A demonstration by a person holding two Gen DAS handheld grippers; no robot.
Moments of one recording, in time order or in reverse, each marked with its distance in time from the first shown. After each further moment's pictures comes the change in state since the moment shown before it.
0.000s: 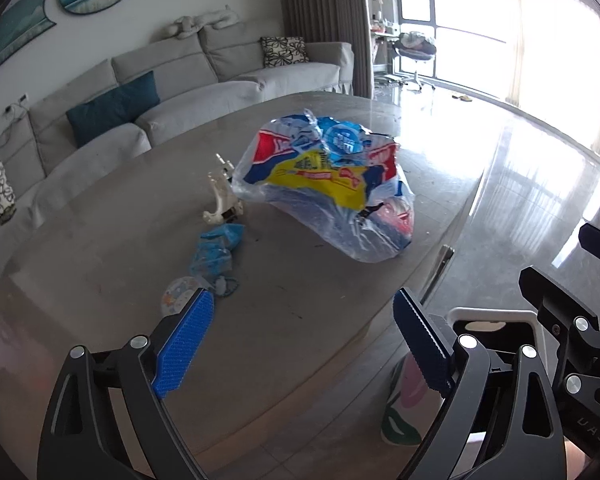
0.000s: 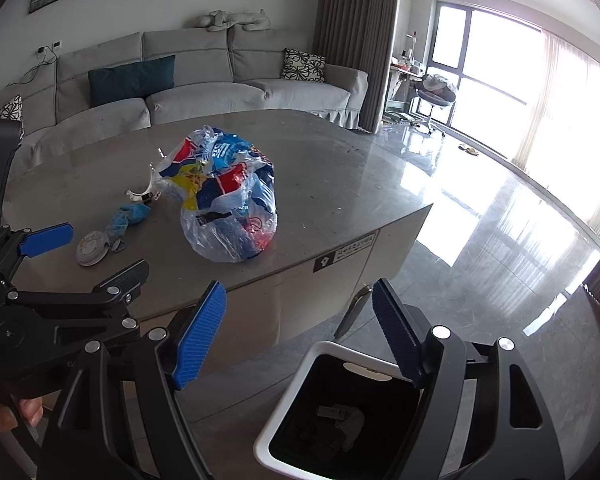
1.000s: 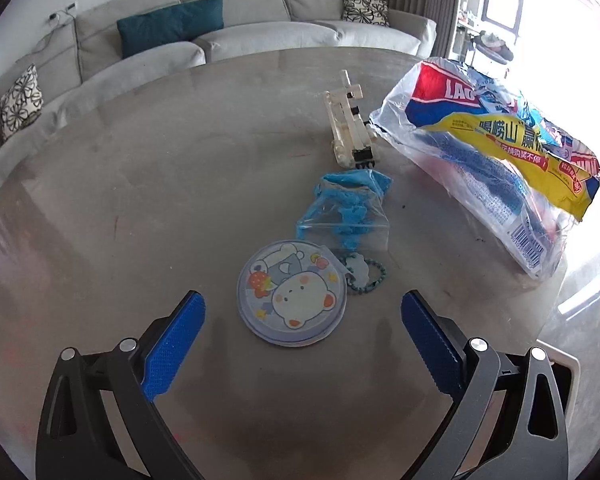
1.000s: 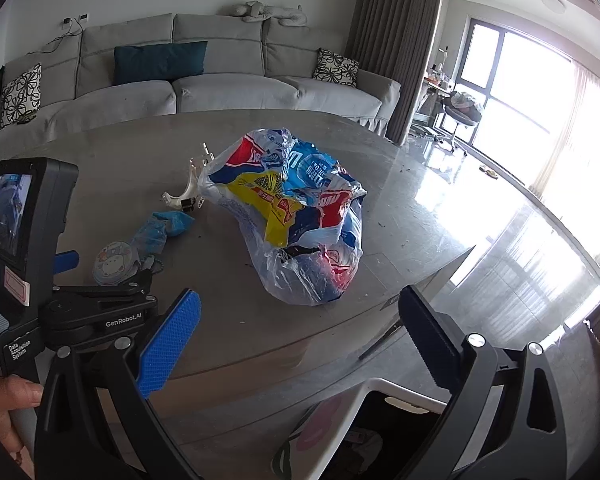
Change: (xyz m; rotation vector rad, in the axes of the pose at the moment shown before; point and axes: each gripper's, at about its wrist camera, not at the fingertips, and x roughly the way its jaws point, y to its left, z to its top) left arm 0.109 0.100 -0.013 -0.240 0.174 0.078; right arm 0.039 0.068 0.027 -0.099 0.001 0.019
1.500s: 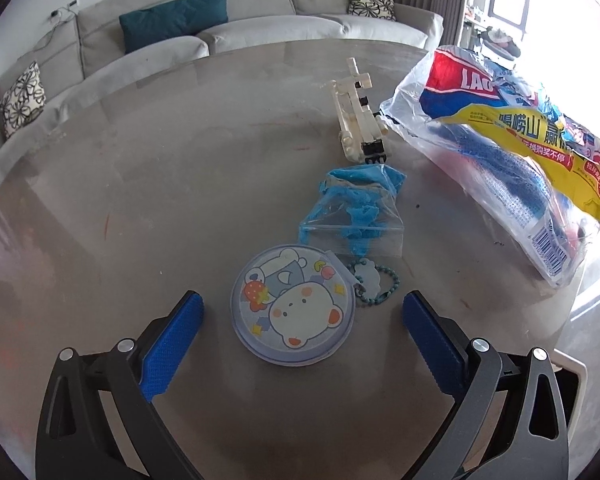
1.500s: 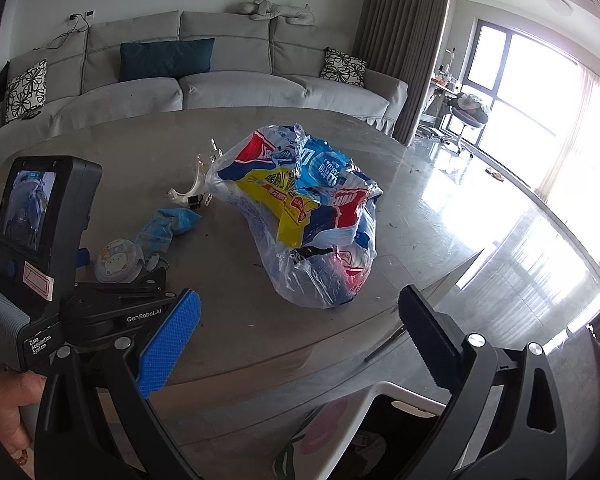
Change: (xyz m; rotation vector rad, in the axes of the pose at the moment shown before) left arm 0.026 -0.001 0.004 -0.008 0.022 0.029; right arm 0.013 0.011 0.000 -0.015 0.008 0.023
